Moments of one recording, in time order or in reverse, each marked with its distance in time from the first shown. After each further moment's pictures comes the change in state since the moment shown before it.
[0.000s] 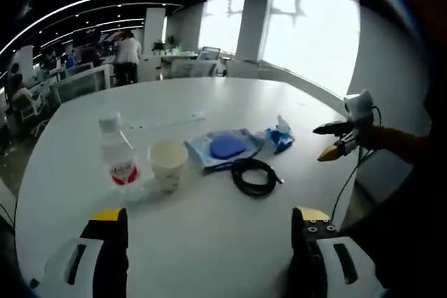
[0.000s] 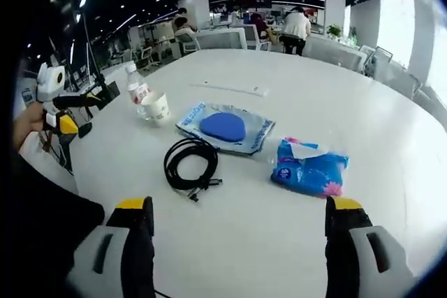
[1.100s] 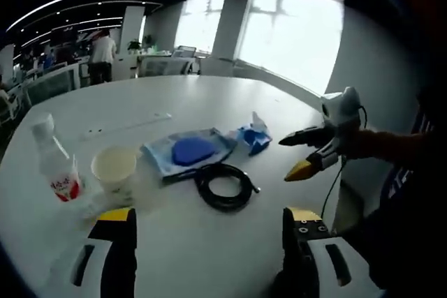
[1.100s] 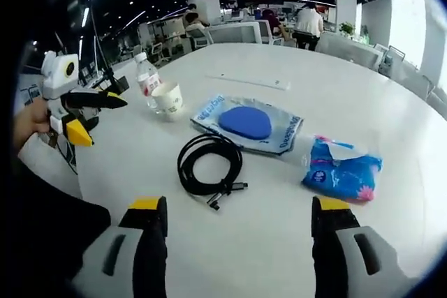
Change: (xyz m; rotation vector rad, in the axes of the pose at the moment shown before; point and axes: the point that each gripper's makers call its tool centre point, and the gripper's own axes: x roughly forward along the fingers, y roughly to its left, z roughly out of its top) left arm 0.067 -0.047 0.004 0.029 -0.004 -0.165; right arm 0.042 0.035 -0.005 -0.013 0.029 0.076
